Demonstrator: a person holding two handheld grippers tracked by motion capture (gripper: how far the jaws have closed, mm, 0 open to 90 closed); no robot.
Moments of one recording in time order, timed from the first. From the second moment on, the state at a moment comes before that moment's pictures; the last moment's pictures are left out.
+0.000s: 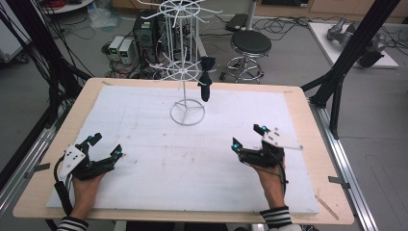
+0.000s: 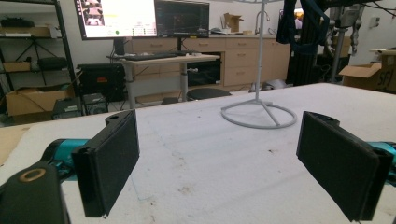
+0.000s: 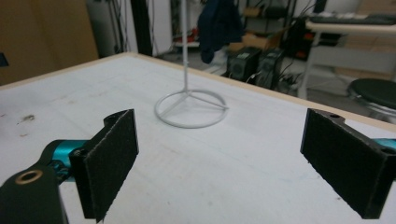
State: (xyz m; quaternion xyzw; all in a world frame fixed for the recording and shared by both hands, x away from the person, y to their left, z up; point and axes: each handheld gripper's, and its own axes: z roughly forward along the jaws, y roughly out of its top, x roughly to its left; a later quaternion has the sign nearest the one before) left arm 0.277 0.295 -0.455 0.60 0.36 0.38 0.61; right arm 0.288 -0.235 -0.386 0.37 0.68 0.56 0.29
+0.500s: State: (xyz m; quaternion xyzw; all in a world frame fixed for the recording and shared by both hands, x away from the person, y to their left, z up) left arm 0.276 0.295 -0.456 0.59 0.35 0.38 0.62; right arm 0.262 -0.274 -0.452 0.40 0.60 0.58 0.38
